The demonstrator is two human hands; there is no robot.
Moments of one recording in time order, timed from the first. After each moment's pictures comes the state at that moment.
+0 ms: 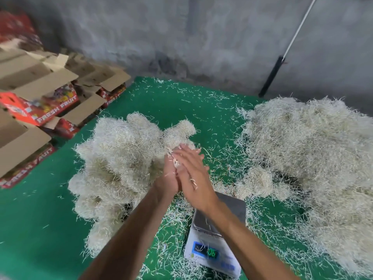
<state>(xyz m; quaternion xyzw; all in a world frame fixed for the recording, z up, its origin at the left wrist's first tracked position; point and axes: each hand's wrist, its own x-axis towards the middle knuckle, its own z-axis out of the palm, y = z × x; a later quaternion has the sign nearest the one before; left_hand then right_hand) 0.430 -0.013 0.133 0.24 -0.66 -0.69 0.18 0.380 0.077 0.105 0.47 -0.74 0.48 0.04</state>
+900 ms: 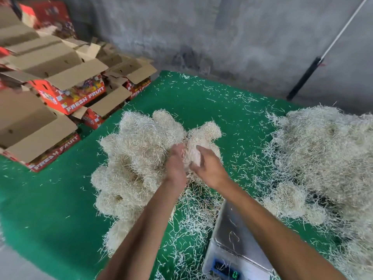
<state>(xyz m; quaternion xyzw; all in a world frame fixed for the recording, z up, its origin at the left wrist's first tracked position) 0.411 -0.097 0.116 0.38 -0.46 -0.77 0.22 0.319 -0.013 0.086 0.41 -0.84 0.33 -0.17</state>
